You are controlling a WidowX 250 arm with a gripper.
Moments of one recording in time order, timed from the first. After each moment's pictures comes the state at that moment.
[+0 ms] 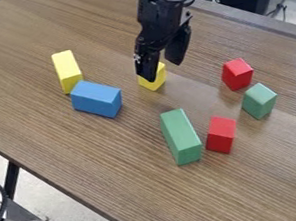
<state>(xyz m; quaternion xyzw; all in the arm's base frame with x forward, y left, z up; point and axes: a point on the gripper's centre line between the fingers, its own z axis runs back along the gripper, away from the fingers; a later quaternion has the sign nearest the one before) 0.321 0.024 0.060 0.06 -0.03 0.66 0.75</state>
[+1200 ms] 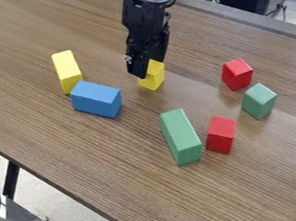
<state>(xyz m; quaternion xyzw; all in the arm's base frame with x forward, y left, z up) 0.328 0.054 0.044 0.07 -0.02 0.72 0.69</state>
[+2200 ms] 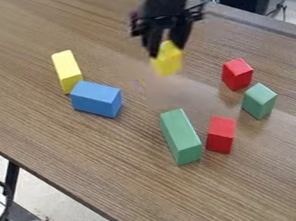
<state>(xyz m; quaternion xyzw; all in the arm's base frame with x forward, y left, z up) 0.321 0.002 0.102 0.07 -0.10 0.46 0.88</state>
